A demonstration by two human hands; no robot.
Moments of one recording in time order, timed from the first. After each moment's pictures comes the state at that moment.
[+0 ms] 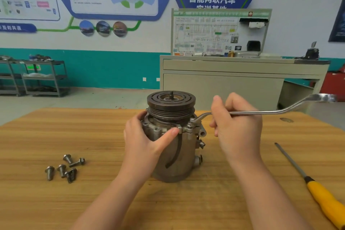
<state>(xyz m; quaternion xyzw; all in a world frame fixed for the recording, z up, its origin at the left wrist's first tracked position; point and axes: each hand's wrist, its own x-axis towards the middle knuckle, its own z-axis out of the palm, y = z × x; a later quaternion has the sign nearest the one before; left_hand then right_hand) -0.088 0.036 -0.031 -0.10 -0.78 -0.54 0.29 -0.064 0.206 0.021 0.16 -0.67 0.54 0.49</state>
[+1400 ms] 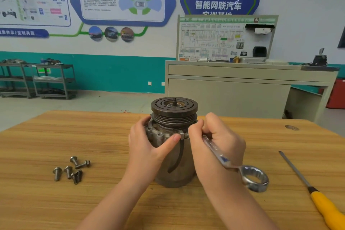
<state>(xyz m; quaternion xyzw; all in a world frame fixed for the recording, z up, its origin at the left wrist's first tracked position) -0.085 0.036 -0.032 -0.09 -0.79 -0.53 0.30 -0.044 0.169 0.013 0.19 -0.69 0.37 0.59</state>
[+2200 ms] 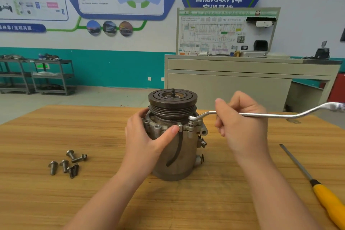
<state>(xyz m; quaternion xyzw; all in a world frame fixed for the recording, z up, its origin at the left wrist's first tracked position) -0.088 0.036 -0.032 -0.10 -0.79 -0.53 0.29 -0.064 0.215 0.026 0.17 -0.64 0.65 0.37</state>
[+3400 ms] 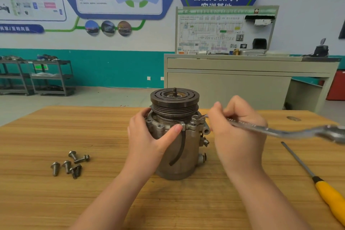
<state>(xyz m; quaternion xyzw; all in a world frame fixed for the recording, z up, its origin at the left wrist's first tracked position) -0.087 0.036 -0.030 -0.10 -0.79 -0.53 0.29 -0.051 0.192 0.016 0.16 -0.65 0.52 0.53</state>
